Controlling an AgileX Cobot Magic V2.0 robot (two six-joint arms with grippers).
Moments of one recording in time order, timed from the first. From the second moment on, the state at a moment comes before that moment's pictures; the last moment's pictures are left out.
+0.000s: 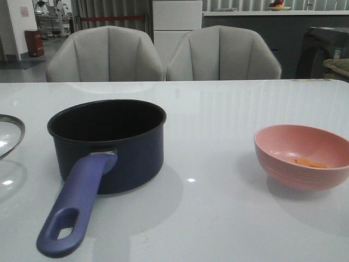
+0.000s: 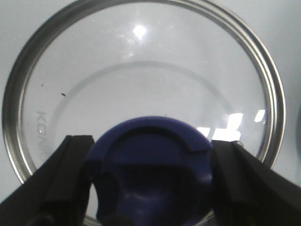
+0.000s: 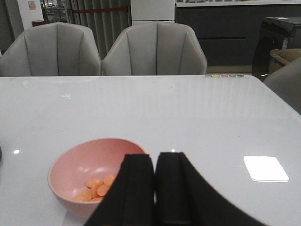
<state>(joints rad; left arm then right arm) 0.07 1.75 -1.22 -0.13 0.88 0.04 0.04 -0.01 0.03 0.06 0.07 0.03</state>
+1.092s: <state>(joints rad) 0.12 1.77 -1.30 -0.18 0.92 0.10 0.04 -0.01 0.03 0.06 0.07 0.03</state>
